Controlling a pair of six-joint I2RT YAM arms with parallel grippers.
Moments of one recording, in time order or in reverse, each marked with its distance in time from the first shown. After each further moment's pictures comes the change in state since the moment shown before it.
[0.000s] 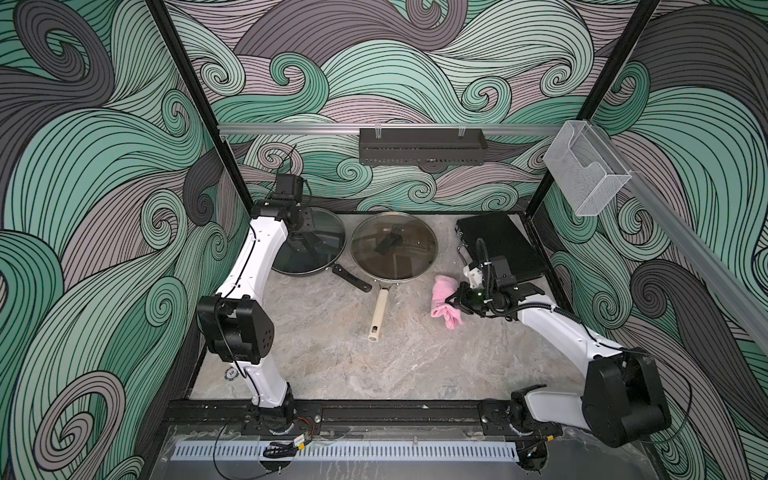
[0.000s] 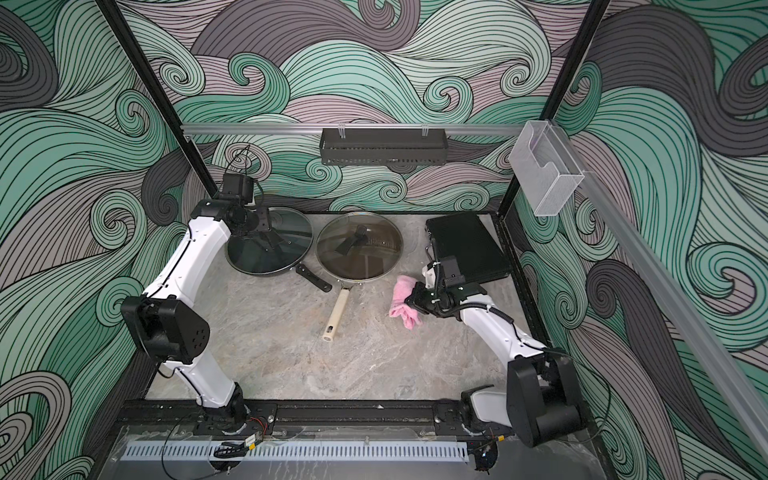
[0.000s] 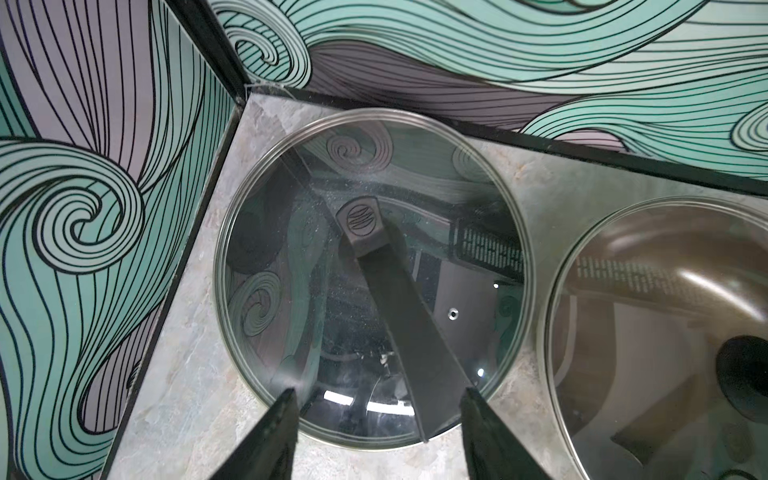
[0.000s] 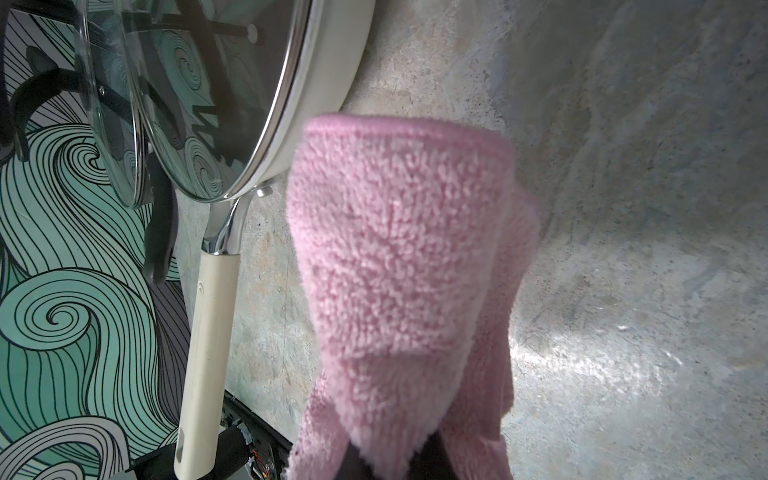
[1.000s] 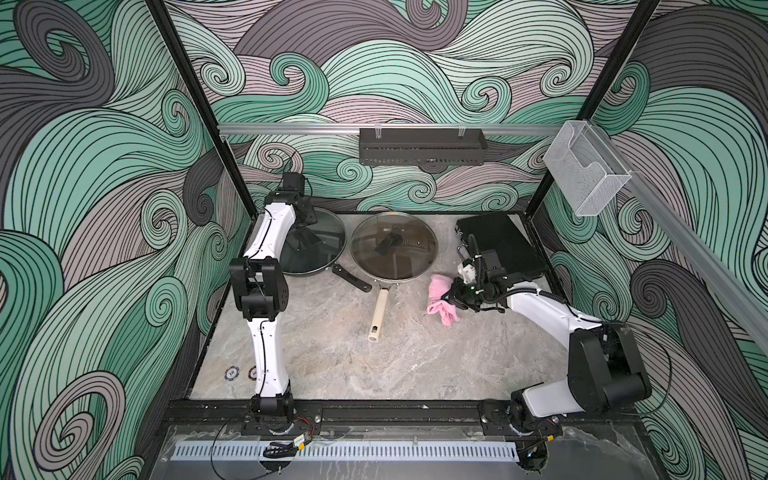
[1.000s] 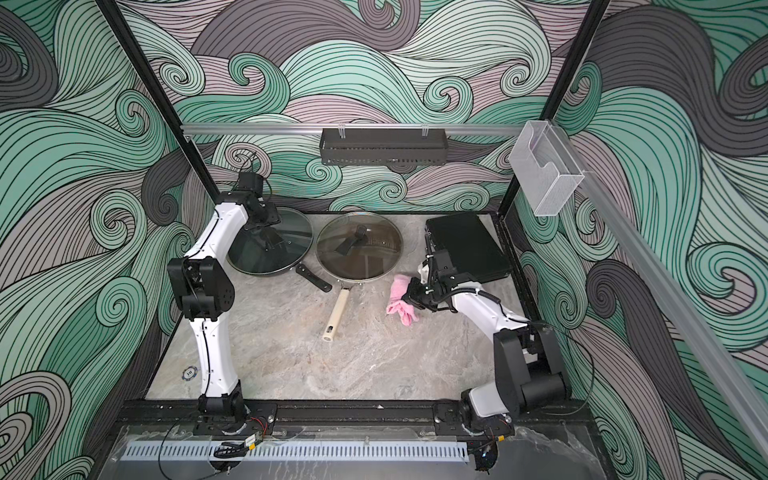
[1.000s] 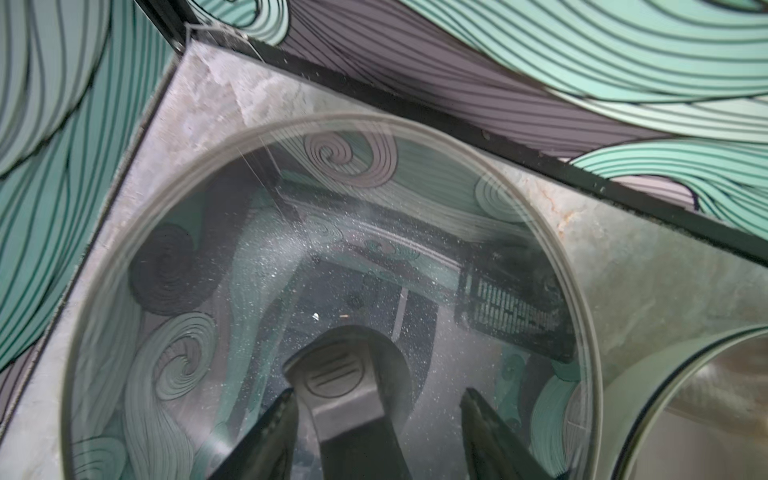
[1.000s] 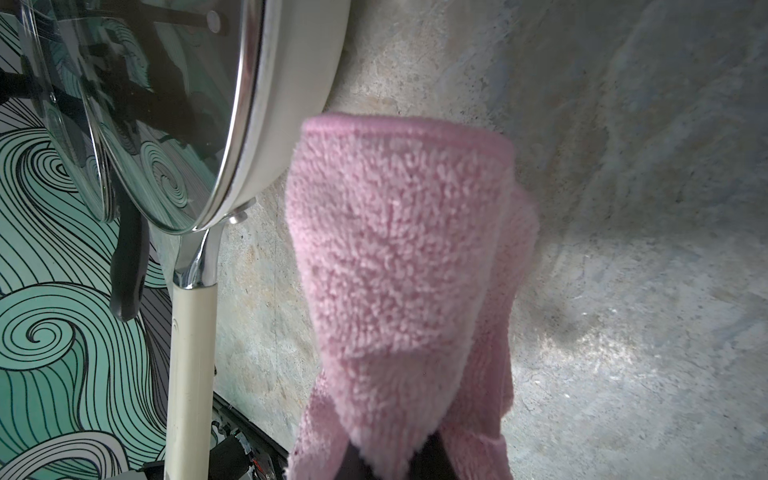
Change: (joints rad) left arm 0.068 0.431 0.336 0.005 0.087 -0.090; right arm 0.005 0.140 0.076 -0.001 -0.002 0.000
